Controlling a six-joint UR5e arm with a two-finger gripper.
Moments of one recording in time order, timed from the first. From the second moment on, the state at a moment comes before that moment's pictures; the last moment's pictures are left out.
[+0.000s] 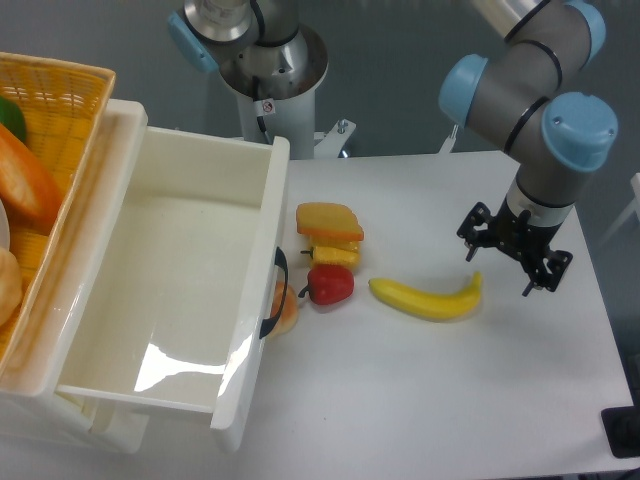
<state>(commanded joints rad) 2.81 -2.04 -1.44 -1.18 1.48 1.45</state>
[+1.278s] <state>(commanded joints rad) 2.76 -1.92 -1.68 -1.28 1.35 1.45</state>
